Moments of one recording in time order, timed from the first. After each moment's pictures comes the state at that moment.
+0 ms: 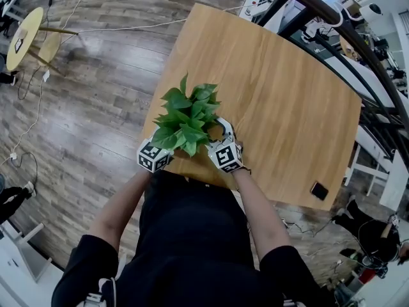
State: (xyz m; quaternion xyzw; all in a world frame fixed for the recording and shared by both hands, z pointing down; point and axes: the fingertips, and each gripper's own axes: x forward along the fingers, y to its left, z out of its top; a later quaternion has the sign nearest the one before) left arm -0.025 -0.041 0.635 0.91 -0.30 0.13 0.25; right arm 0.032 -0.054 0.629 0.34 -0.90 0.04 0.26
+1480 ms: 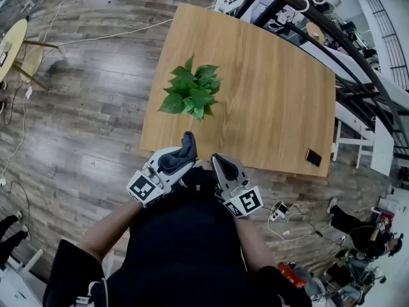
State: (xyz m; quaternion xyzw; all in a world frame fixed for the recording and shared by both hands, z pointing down) left arm -0.061 0.112 0.467 0.97 -0.16 -0.01 0.20; right arm 0.006 0.121 0.443 0.48 -0.86 0.14 -0.01
